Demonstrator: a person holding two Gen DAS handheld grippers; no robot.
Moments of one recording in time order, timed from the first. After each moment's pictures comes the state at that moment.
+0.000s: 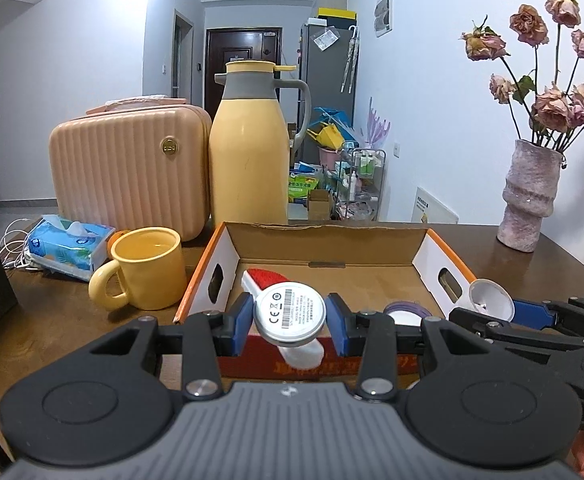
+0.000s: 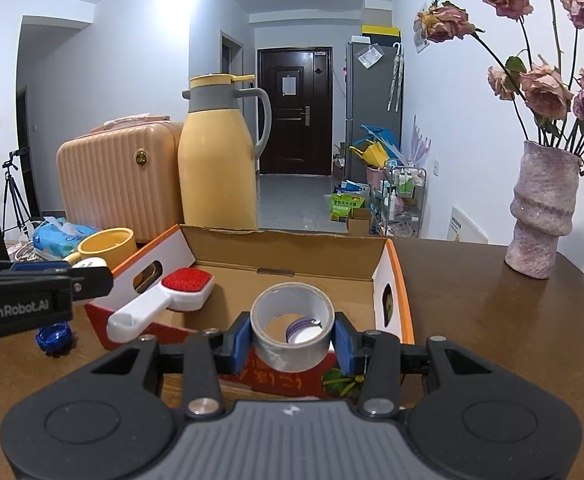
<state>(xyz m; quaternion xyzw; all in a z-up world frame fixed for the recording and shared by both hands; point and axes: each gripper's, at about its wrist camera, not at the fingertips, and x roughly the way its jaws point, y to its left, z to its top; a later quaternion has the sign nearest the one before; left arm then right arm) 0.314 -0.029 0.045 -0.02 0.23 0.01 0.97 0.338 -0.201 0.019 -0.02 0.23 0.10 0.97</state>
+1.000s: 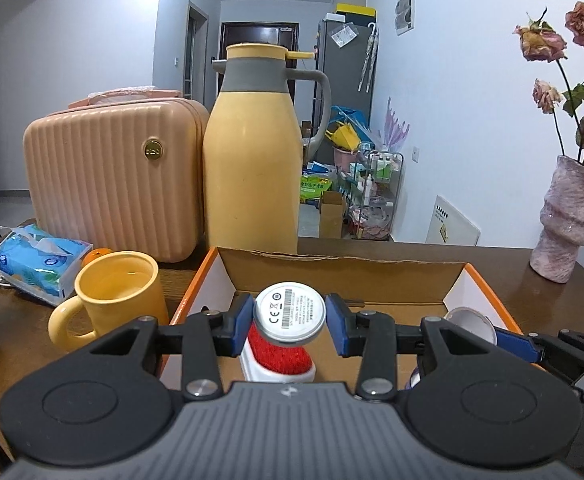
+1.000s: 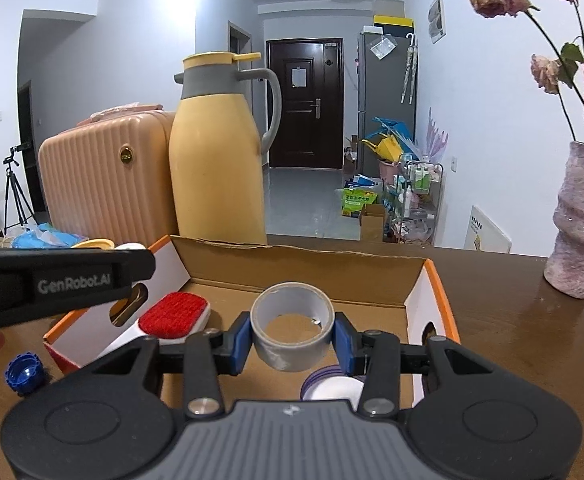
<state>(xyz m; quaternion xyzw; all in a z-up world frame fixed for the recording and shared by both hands) 0.415 -0.026 0.039 -0.03 0.23 0.03 0.97 0.427 -0.175 0.006 -0.02 0.25 0.12 0.96</state>
